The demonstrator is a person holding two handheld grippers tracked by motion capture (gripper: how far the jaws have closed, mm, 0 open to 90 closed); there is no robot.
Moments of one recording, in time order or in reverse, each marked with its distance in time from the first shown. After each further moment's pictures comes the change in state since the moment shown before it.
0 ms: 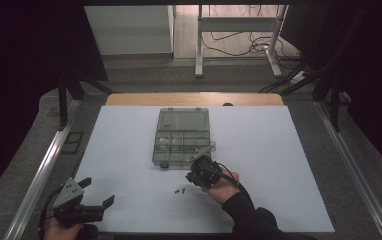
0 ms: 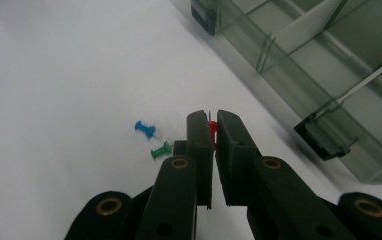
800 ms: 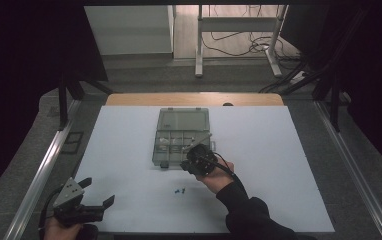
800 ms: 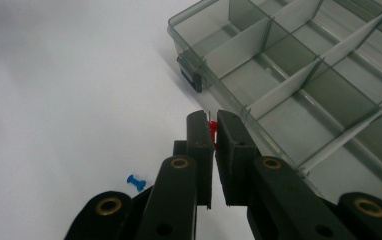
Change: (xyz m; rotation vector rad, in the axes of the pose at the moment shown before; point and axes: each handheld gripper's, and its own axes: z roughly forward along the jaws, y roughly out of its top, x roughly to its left) left arm 0.001 0.000 0.000 0.004 -0.007 -0.001; right arm -0.010 0.029 -0.002 -0.070 0.002 0.007
